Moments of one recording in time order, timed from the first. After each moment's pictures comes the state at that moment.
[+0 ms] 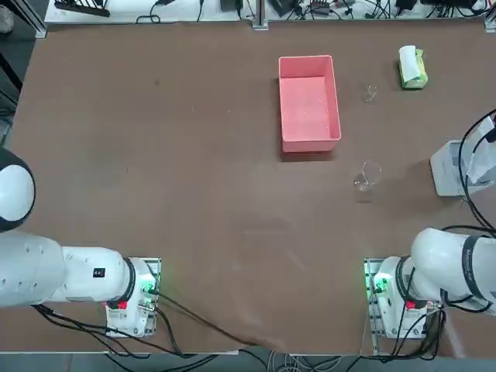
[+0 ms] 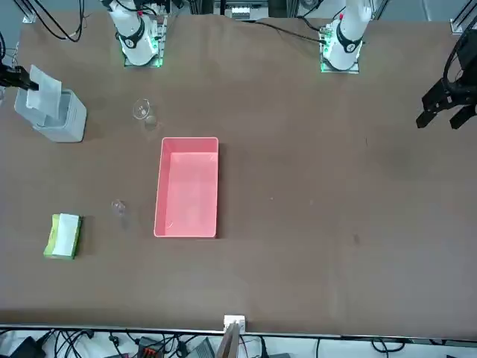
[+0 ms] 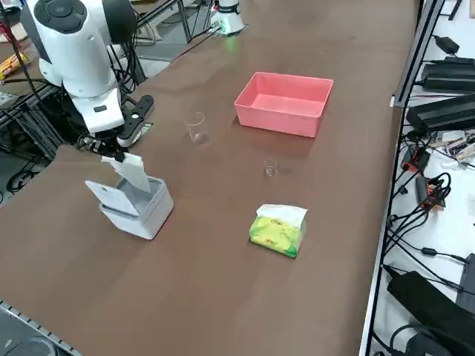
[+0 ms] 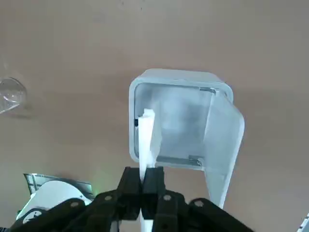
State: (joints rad) arm -0.44 -0.11 -0.16 -2.16 -0.12 1.78 -0.65
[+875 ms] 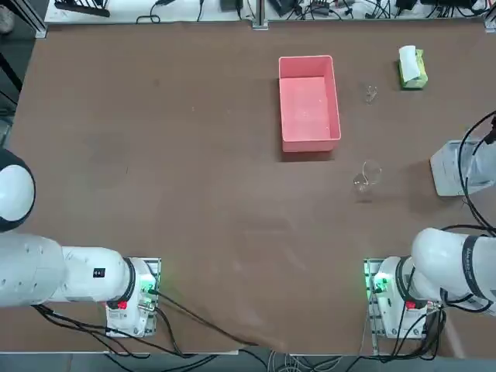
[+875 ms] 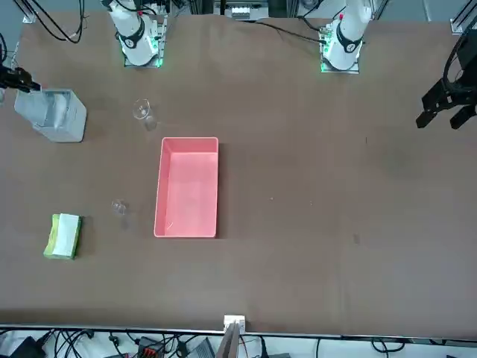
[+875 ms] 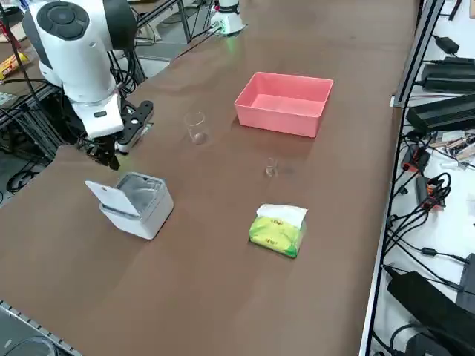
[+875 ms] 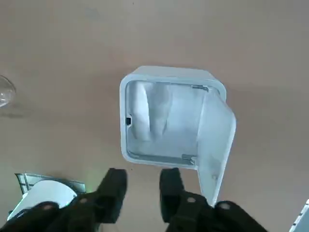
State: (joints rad) arm -0.45 -0.10 -0.16 -2.16 -0.14 1.79 -0.65
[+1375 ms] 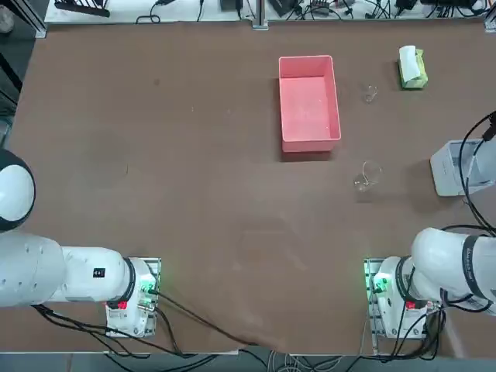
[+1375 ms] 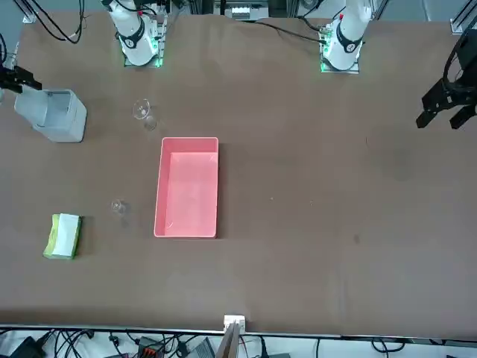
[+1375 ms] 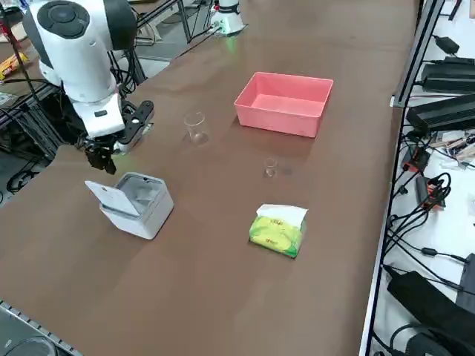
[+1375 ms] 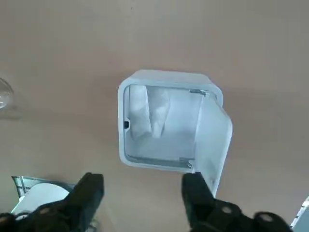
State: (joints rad) arm -0.45 -0.10 -0.16 -2.16 -0.14 1.82 -0.65
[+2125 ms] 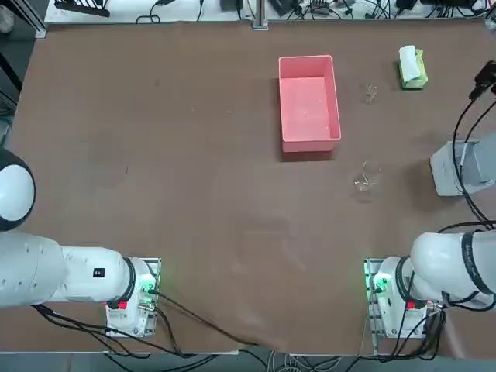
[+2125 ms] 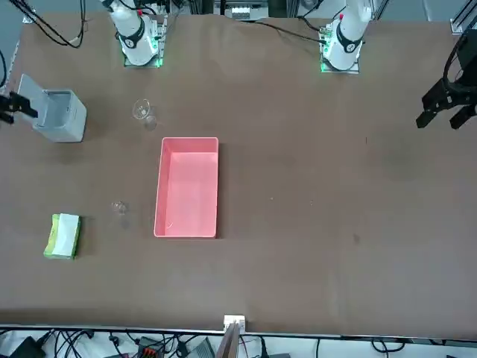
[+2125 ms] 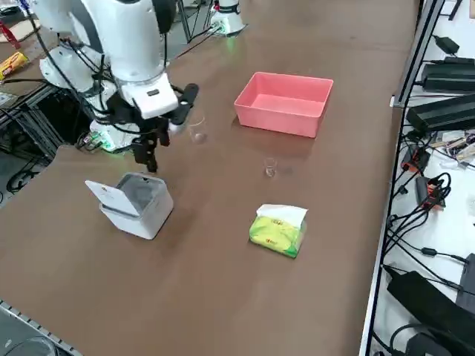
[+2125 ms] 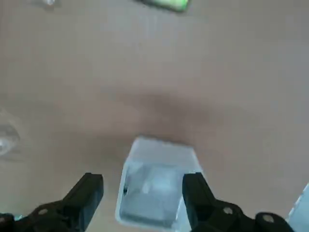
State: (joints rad) arm -0.30 0.08 -0.13 -1.90 -0.09 1.85 -0.65
